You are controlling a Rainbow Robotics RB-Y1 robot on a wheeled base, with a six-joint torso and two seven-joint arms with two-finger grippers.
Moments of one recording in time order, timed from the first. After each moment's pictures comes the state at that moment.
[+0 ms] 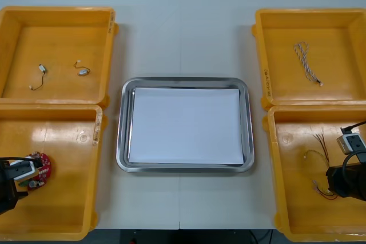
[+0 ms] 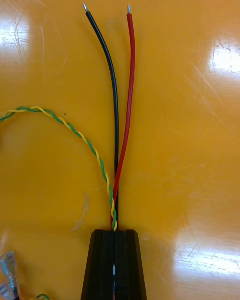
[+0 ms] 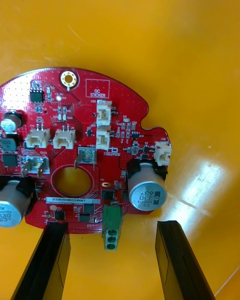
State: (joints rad) right arm 0.31 -0.77 -0.02 -1.99 -0.72 1.03 1.55; left arm 0.36 1.13 -0.05 -1.94 1.02 0.93 -2.43
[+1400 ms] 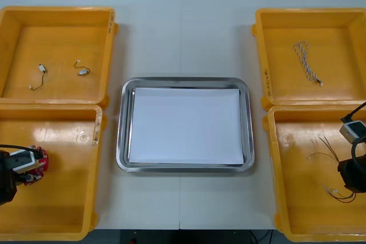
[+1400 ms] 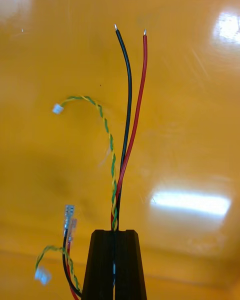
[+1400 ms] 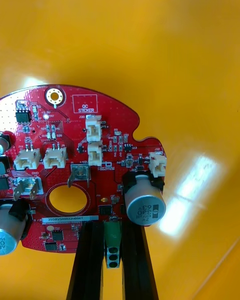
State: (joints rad) right arm 0.14 -0.77 -0.14 -2.15 -0.79 1.64 1.55; left arm 0.31 1.13 0.02 -2.00 1.06 1.09 -2.43
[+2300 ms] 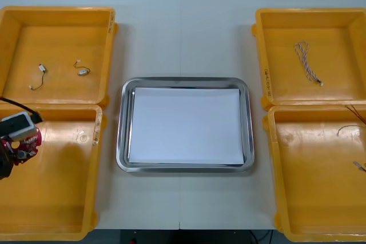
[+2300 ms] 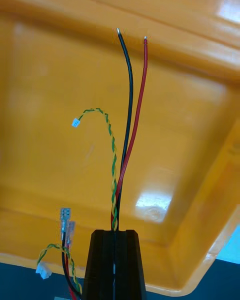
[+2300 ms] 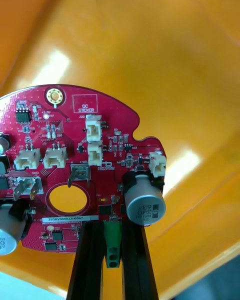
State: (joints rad) right arm -0.04 -0.88 -0.37 -2.22 -1.02 1.91 1.55; left arm 0.12 1.02 0.18 -2.32 0.95 1.68 -1.96
